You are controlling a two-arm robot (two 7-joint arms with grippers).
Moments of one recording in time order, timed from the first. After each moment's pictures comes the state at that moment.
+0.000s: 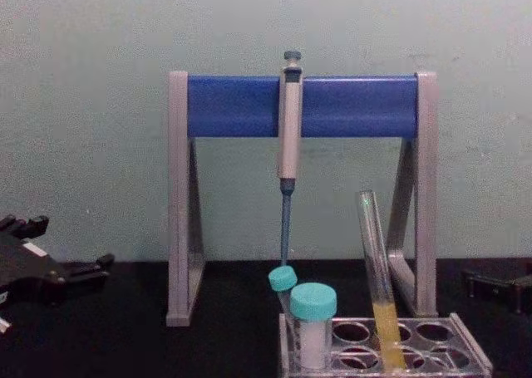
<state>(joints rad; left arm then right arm) -0.20 0.60 0.45 -1.41 -0.25 -0.12 0.03 0.19 0.35 -0.26 -1.40 0.34 0.15 0.12</state>
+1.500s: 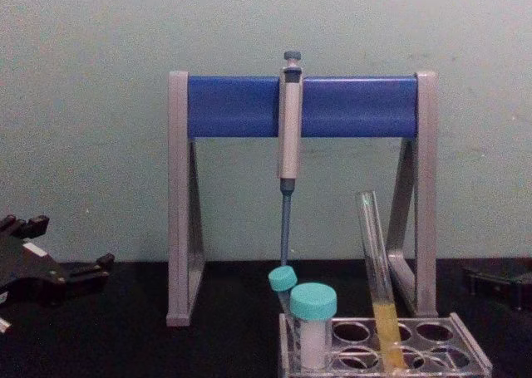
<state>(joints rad) -0.20 0.60 0.45 -1.41 -0.25 -0.12 0.03 0.18 0.35 -0.26 -1.41 0.34 0.15 0.11</state>
